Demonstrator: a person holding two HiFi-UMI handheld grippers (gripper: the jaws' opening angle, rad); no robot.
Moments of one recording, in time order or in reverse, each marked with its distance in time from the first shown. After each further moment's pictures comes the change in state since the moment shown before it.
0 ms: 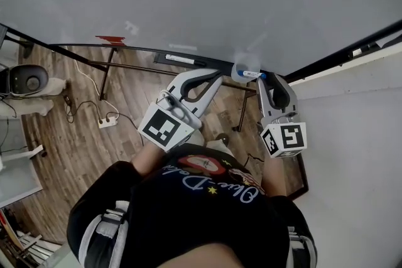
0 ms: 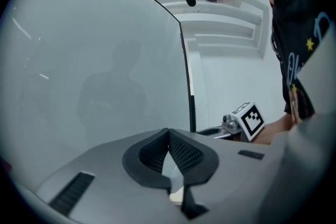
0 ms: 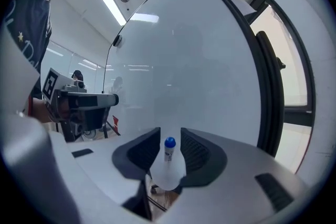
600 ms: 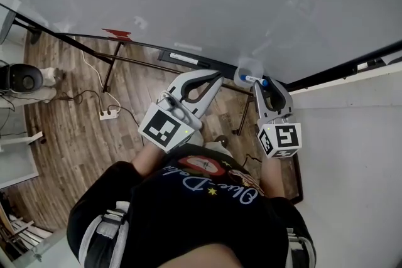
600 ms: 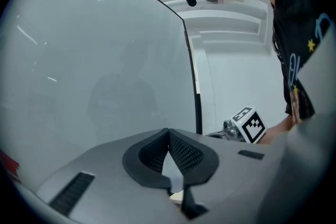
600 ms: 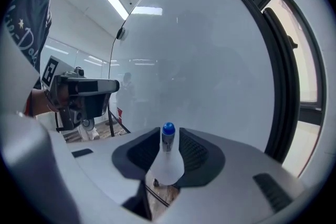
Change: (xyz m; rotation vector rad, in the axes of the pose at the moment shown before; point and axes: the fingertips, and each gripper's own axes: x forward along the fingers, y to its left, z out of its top) left arm 0.002 0.005 -0.001 0.002 0.012 0.081; right arm 0.016 0.000 -0.024 -0.023 0.068 0.072
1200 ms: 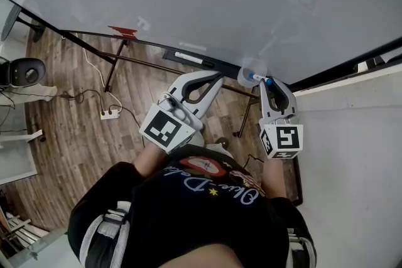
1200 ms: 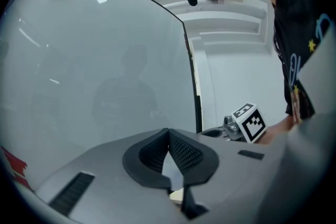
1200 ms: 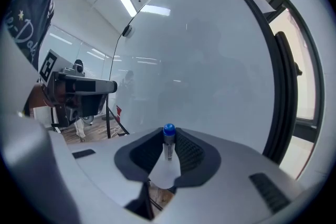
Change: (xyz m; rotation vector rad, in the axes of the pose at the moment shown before) left arm -0.017 -0.002 0.003 0.000 -0.013 0.028; right arm -0.006 0.008 0.017 -0.099 -0.012 -0.031
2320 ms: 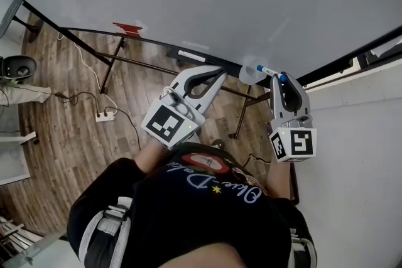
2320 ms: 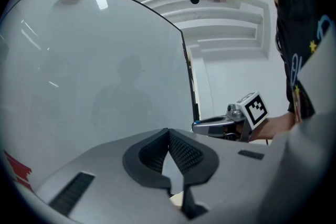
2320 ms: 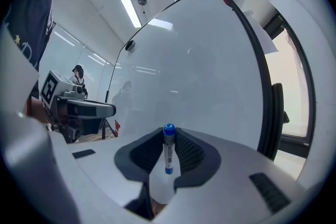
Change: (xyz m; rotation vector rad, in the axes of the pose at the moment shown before) left arm -0.023 0.000 0.019 0.013 -0.060 -0.015; right arm -0.034 0.007 0.068 -0.035 -0.120 -0.047
